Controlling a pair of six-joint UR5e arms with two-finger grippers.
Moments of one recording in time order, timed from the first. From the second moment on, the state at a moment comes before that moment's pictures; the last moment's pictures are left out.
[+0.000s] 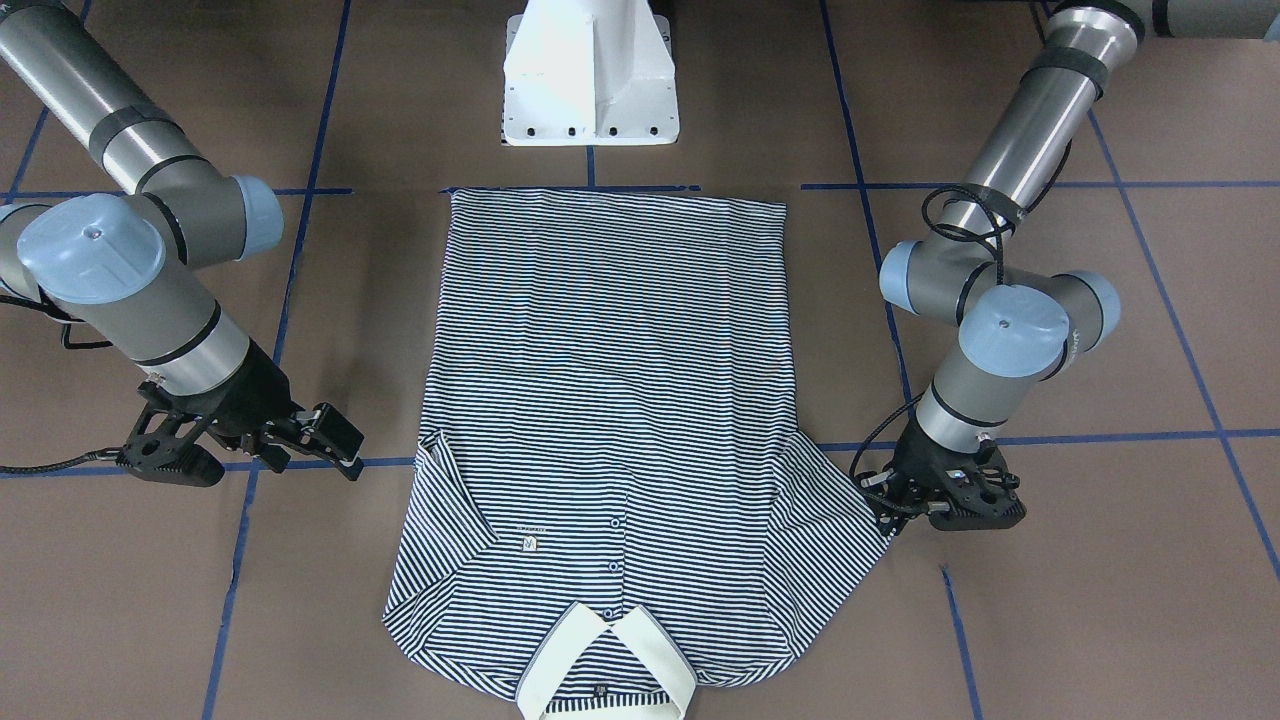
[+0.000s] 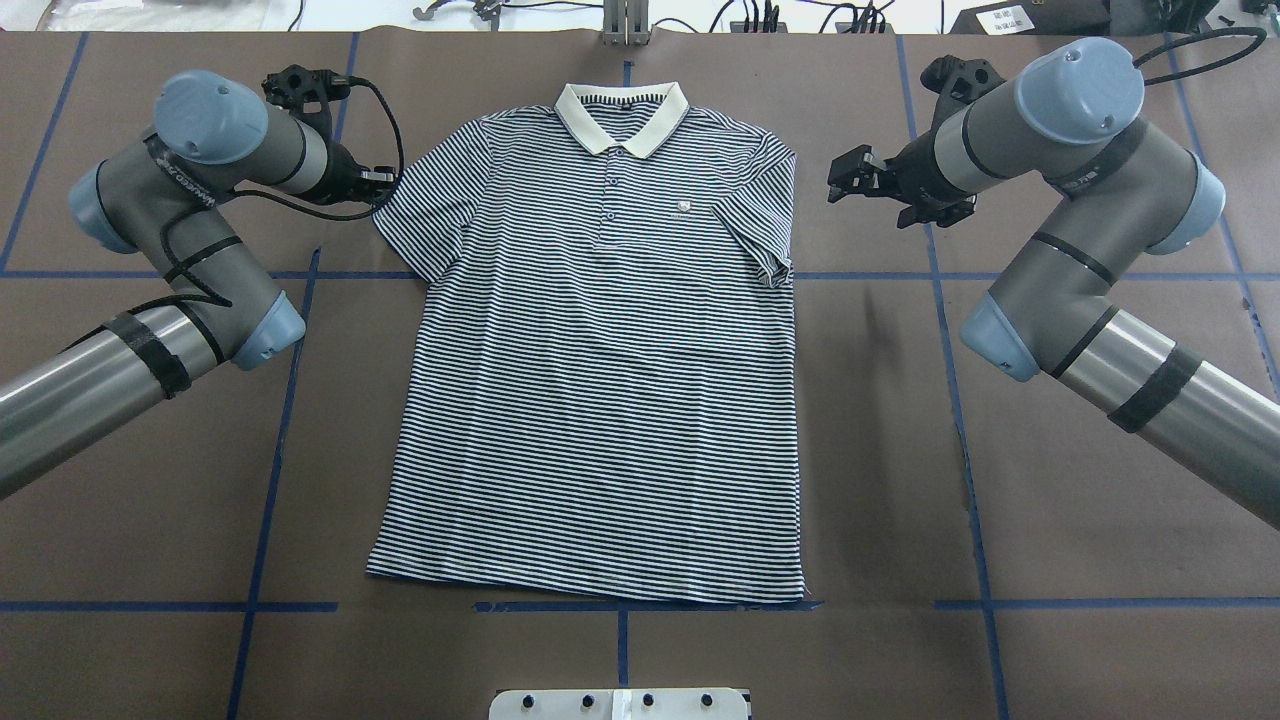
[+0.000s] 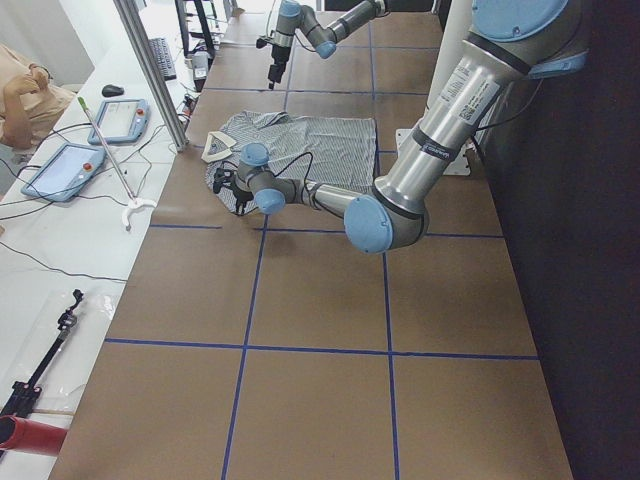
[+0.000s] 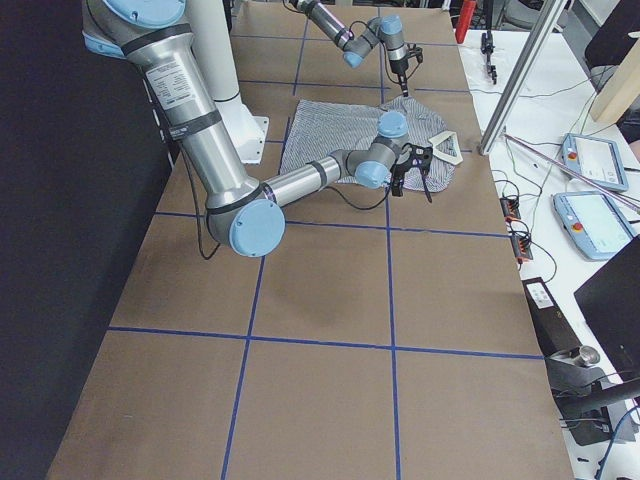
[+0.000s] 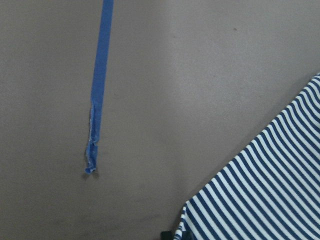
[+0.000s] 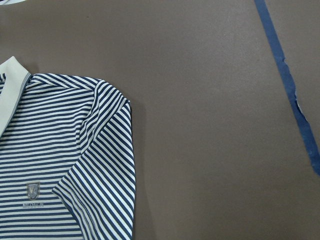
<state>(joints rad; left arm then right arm) -0.86 -2.19 -1.13 -2.33 -1.89 -1.05 0.89 -1.09 1.44 -0.97 2.04 1.30</state>
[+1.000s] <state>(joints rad) -0.79 -2.37 -1.08 -2.28 -1.88 -1.21 0.89 -1.09 1.44 -0.97 2.04 1.30</state>
